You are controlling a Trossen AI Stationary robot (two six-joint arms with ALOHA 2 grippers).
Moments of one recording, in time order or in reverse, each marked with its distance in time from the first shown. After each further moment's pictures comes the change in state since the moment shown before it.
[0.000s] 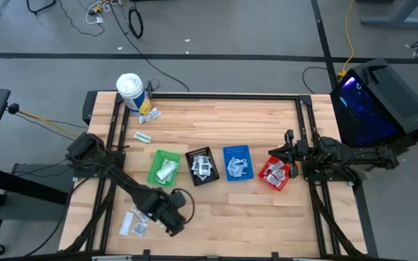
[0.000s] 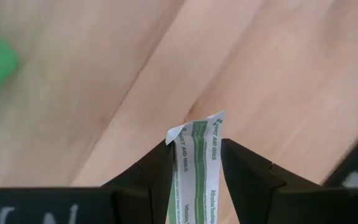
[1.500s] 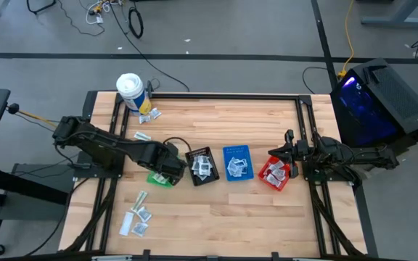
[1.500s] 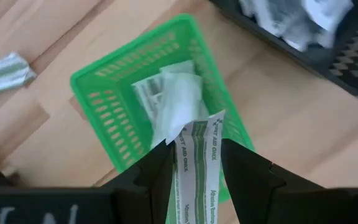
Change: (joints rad) left arm 0.380 -0.272 -0.070 -0.344 -0.143 0.110; right arm 0.000 0.000 0.000 0.000 0.000 0.000
